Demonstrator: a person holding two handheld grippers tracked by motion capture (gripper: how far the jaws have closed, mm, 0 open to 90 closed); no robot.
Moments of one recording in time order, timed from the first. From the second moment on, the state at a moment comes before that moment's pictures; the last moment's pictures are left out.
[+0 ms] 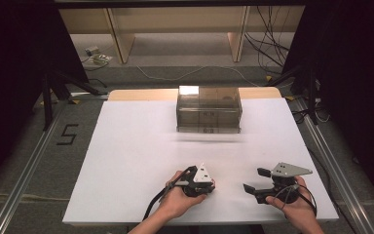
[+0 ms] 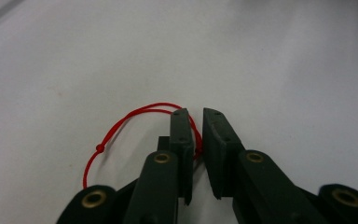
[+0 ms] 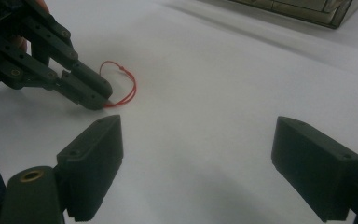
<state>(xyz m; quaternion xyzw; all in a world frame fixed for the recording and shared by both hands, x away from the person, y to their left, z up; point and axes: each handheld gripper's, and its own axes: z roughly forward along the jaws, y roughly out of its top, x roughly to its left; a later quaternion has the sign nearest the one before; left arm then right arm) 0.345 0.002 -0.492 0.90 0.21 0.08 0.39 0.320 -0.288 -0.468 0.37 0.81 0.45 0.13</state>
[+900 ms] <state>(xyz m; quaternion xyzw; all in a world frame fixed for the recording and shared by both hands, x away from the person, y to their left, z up) 0.342 0.006 -0.478 0.89 0.19 0.11 0.40 0.320 -0.289 -0.468 0.37 0.81 0.45 0.13</state>
